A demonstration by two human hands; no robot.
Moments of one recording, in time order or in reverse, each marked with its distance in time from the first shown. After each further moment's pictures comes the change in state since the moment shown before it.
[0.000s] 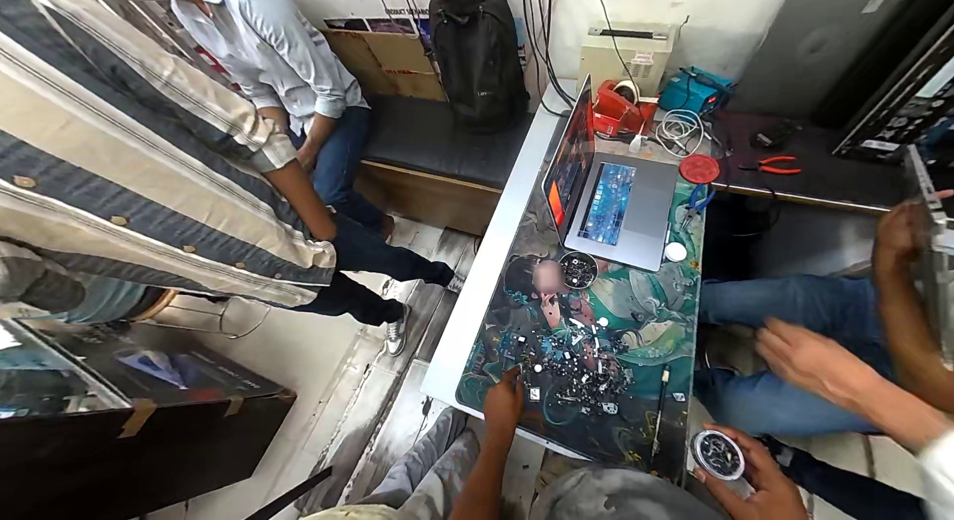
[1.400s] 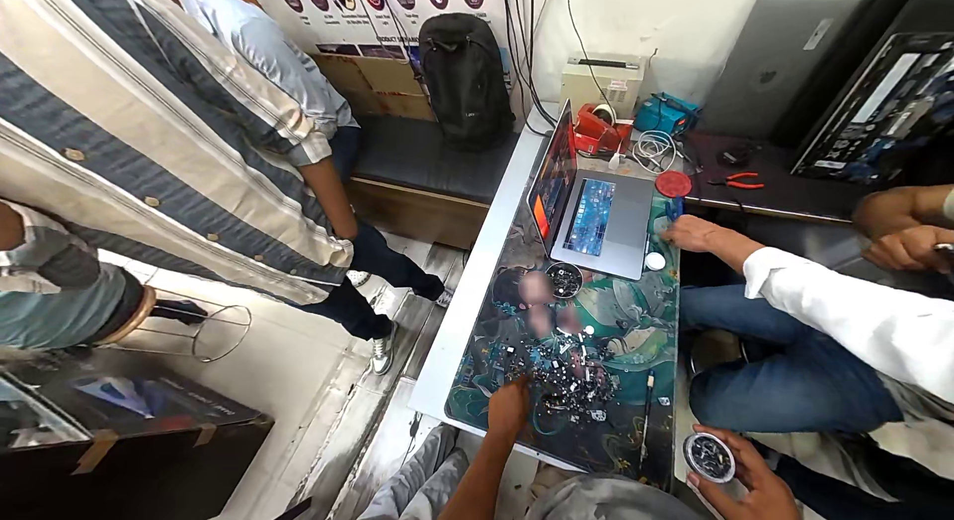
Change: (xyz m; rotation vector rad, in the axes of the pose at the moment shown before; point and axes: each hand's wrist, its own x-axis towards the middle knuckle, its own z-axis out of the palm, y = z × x) left_hand -0.003 0.045 -0.009 0.208 -0.149 0.205; right_hand -0.003 -0.008 -0.012 -0.040 0.004 -0.026
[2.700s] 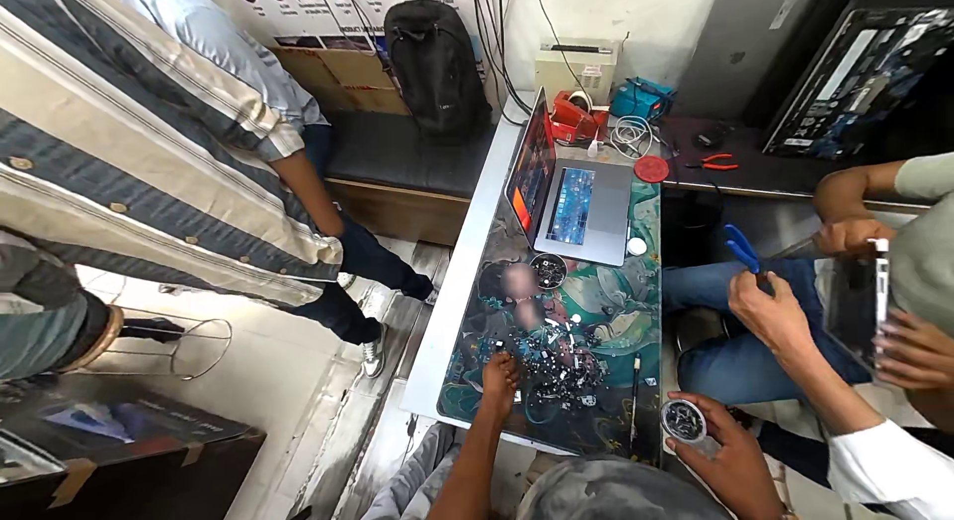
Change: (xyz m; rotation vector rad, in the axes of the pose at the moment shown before) left_hand 0.019 0.016 -0.017 -1.827 -0.026 -0.148; right_hand 0.018 -0.003 0.009 -0.049 0.025 -0.016
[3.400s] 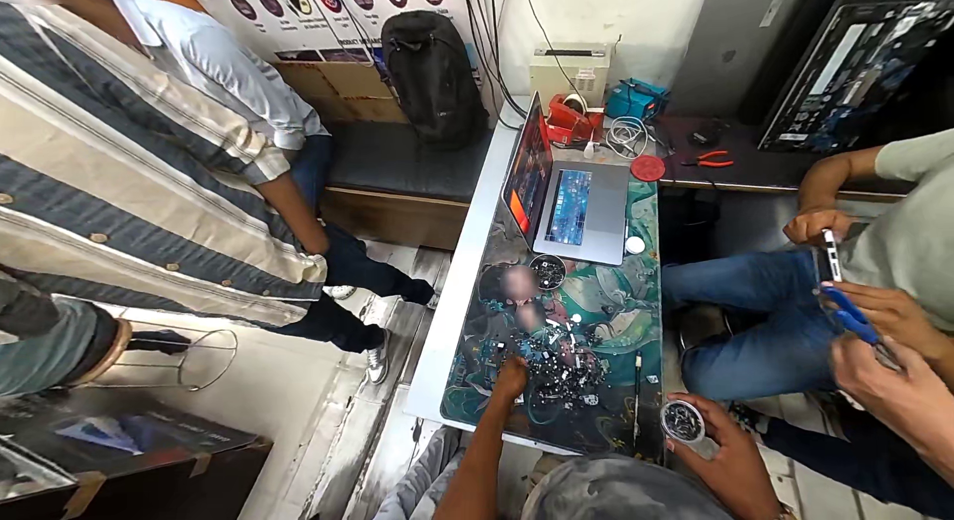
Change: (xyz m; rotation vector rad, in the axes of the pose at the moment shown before) left_hand 0.022 -0.006 -0.004 1.209 -0.085 -0.097; right_hand -0.009 0.001 0.007 0.047 0.019 0.006
